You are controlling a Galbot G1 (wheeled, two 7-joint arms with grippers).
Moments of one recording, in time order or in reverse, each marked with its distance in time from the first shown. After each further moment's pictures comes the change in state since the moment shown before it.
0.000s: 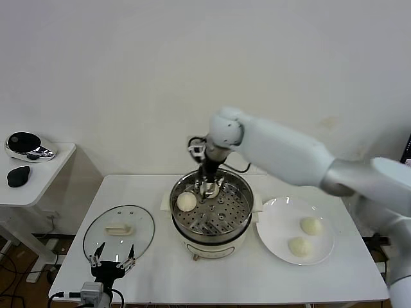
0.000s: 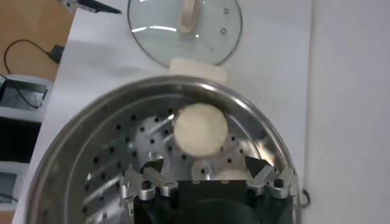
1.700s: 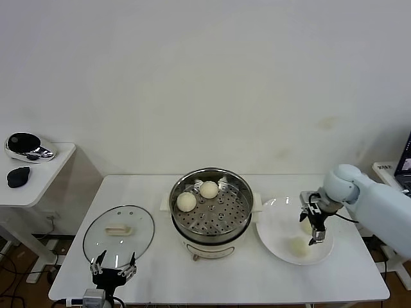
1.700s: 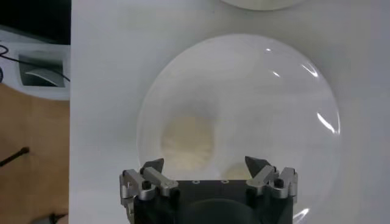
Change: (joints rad) left arm 0.033 -0.022 0.003 0.005 0.021 0.002 0.001; right arm -0.555 -0.490 0.291 0.123 -0.378 0.271 -0.067
